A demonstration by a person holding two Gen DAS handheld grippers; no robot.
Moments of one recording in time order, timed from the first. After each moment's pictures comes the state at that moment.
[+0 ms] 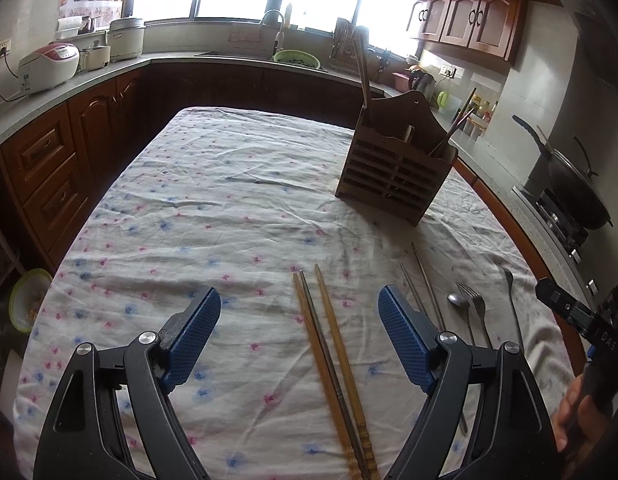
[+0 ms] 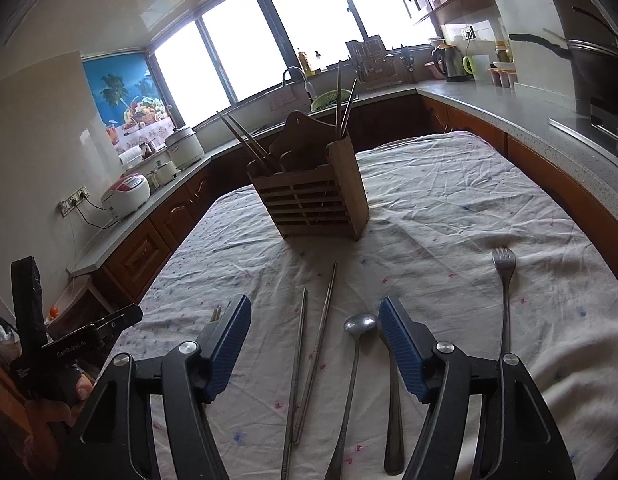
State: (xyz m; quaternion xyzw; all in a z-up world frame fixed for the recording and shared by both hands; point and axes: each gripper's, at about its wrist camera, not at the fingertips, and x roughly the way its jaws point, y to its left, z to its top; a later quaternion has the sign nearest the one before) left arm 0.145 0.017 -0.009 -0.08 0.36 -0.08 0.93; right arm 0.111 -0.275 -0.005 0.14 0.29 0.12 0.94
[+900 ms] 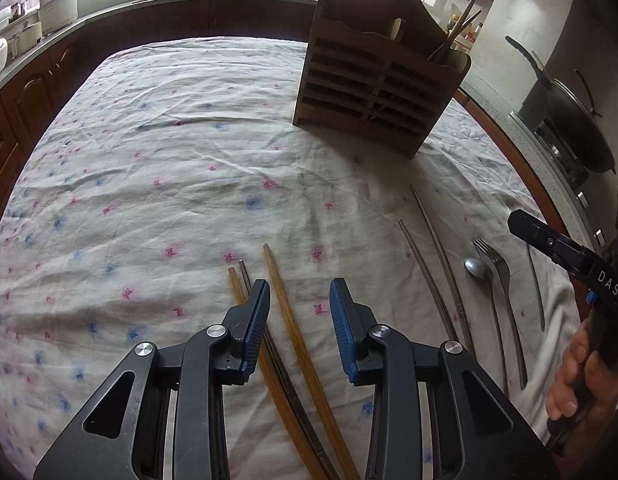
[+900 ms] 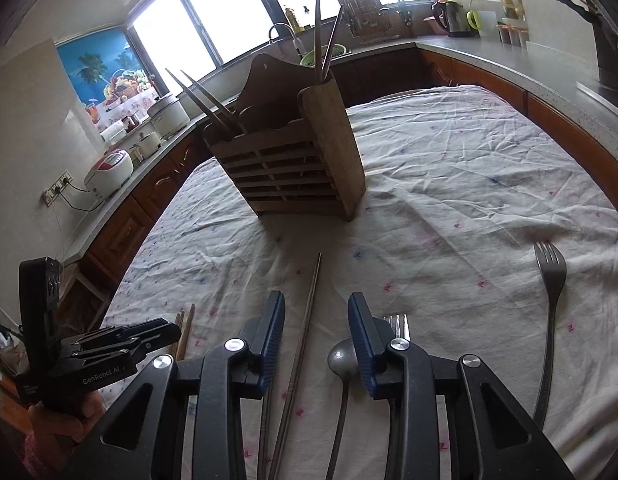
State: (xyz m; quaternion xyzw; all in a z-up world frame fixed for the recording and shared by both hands) left arm 0.230 -0.035 -0.063 -0.03 0.48 -0.15 0.86; right arm 0.193 -0.274 -0.034 0.14 0.37 0.12 0.91
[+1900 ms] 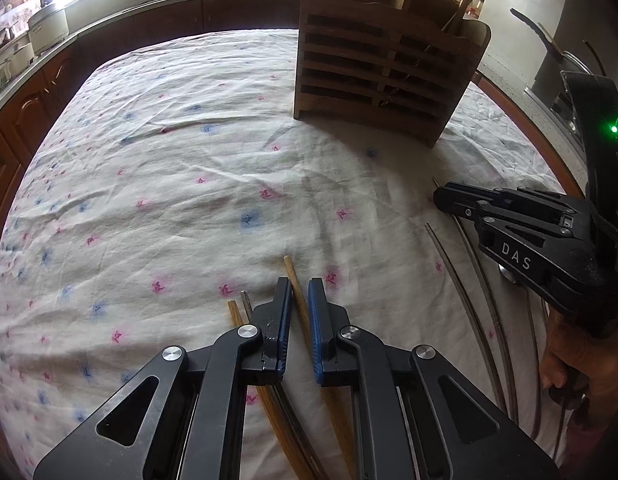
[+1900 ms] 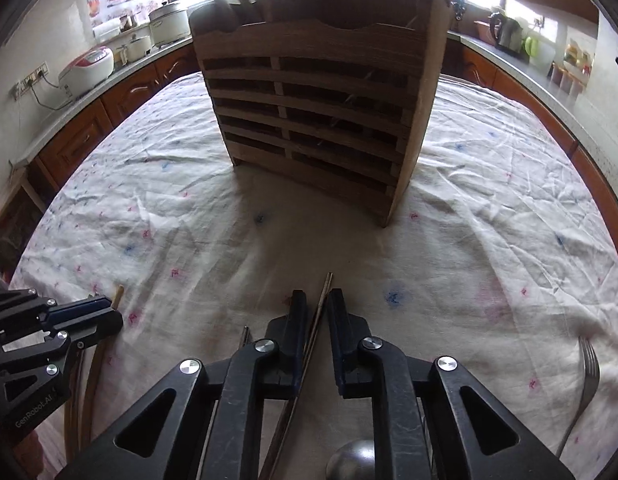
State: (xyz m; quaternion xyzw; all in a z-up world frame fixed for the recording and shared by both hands) left arm 0.257 -0.051 -0.080 0.02 0.49 -0.14 0.86; right arm 0.276 -0.208 -0.076 -0.05 0.44 0.10 0.89
